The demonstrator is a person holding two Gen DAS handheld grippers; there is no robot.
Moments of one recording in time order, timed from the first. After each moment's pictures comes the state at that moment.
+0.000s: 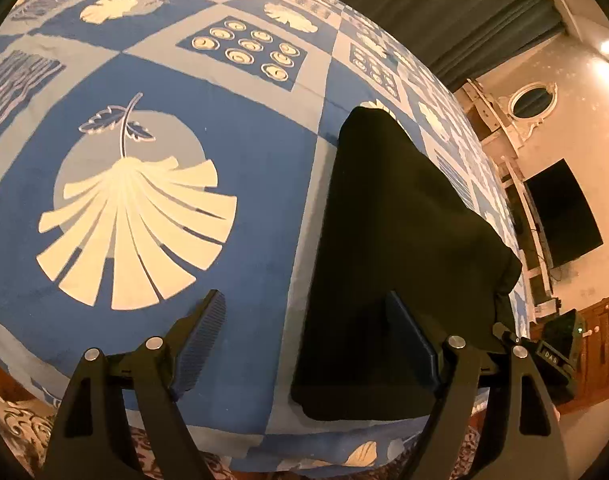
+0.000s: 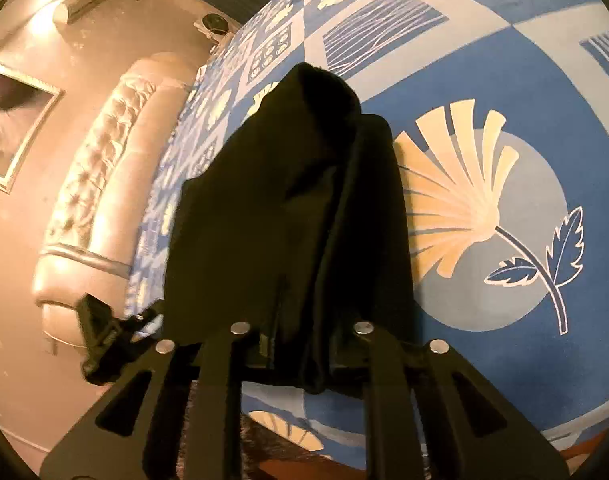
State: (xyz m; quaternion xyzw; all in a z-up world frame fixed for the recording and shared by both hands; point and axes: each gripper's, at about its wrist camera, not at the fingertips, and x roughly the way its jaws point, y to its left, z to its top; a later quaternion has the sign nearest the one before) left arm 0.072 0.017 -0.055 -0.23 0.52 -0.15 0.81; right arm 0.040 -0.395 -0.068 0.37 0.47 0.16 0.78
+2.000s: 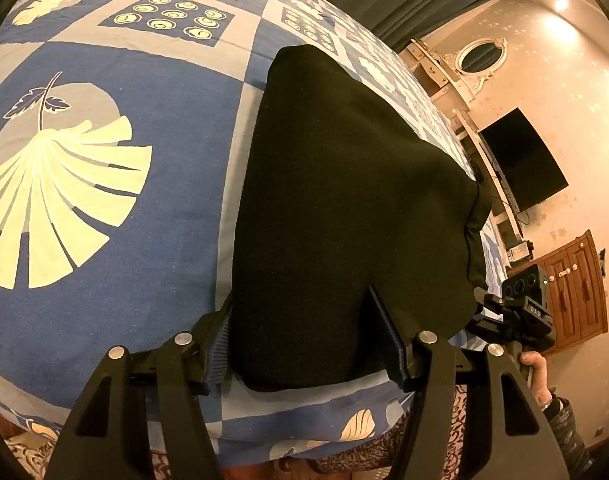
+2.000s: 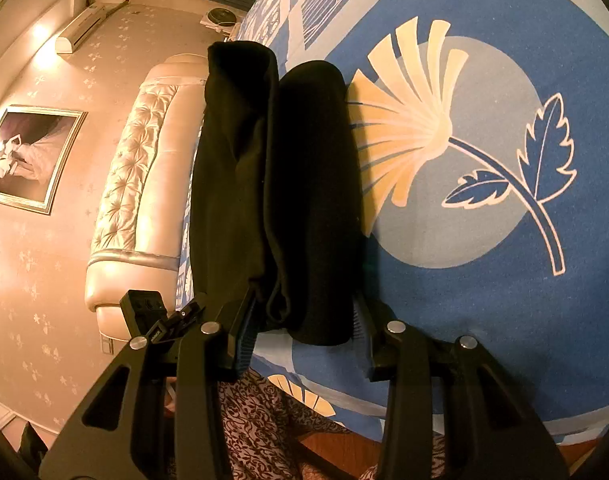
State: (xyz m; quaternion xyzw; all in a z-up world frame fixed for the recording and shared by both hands) left arm 0.057 -0.016 -0.073 -0.19 0.52 -0.26 0.79; right arm 0.021 -0.422 -0.111 0.46 0.48 0.22 0.72
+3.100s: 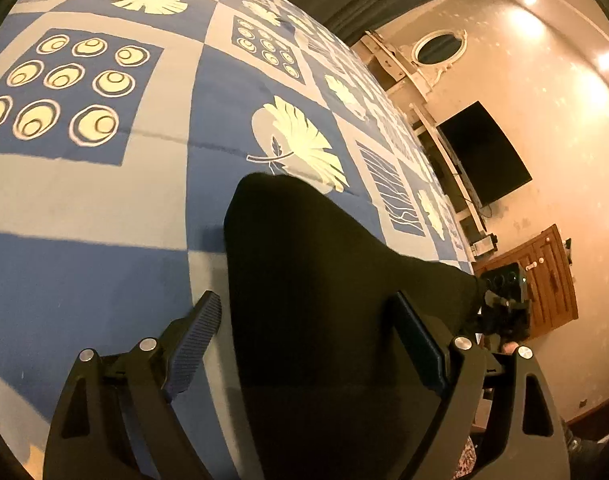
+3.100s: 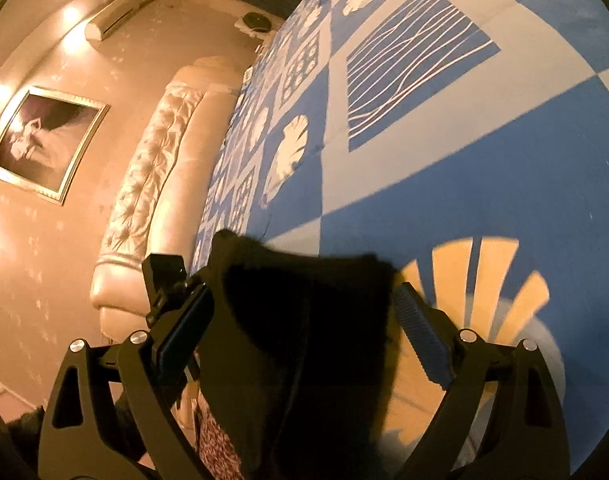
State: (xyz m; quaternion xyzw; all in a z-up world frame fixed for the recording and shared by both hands) left arm 0.217 -0.036 -0.080 -0.20 0.50 -0.36 0.76; right arm 0.160 -0.462 -0.091 0.43 0.44 0.26 0.74
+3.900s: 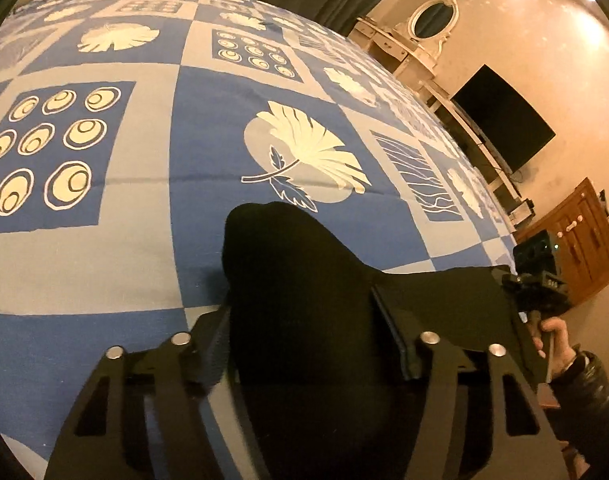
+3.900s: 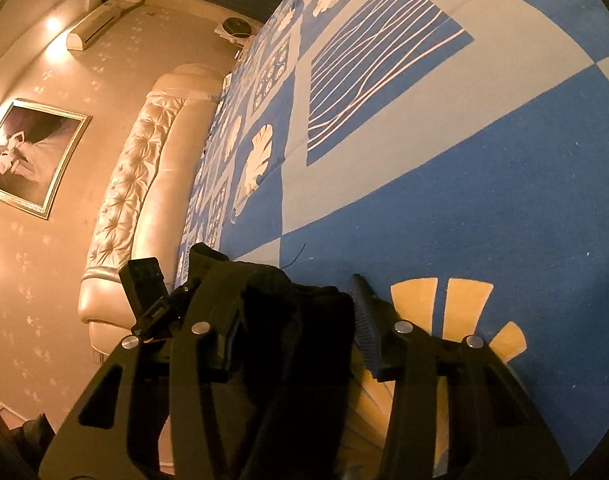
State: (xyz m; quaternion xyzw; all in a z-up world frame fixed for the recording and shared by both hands) left arm 0.225 -0.062 -0.082 -0.09 0.49 -0.34 0.80; right arm 0.168 -0.467 -0.117 0.43 0.45 0.24 0.74
